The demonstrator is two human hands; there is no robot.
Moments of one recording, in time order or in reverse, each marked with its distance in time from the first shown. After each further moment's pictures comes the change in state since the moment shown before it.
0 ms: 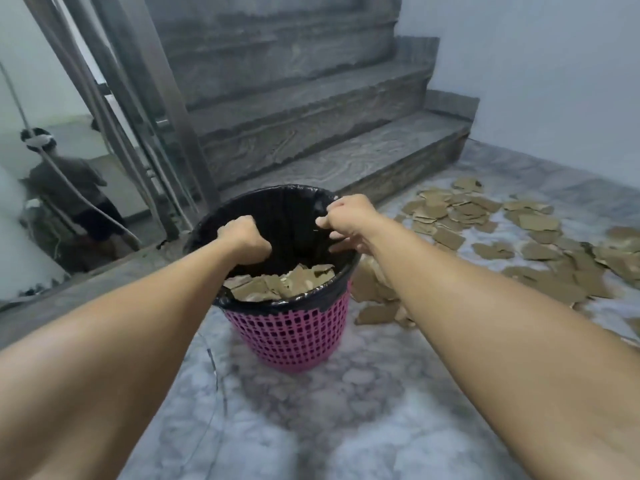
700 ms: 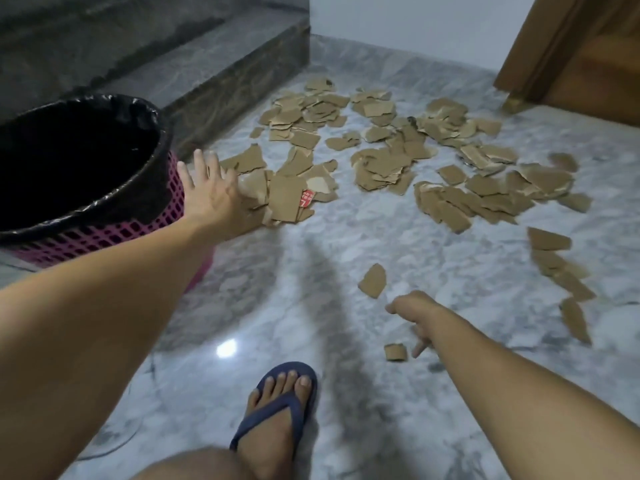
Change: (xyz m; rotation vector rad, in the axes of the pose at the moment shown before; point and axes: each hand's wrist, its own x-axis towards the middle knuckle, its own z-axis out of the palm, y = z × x) left_hand -0.116 0.138 0.184 0.531 0.157 0.548; right_hand -0.218 0.360 -0.199 0.000 0.260 0.888
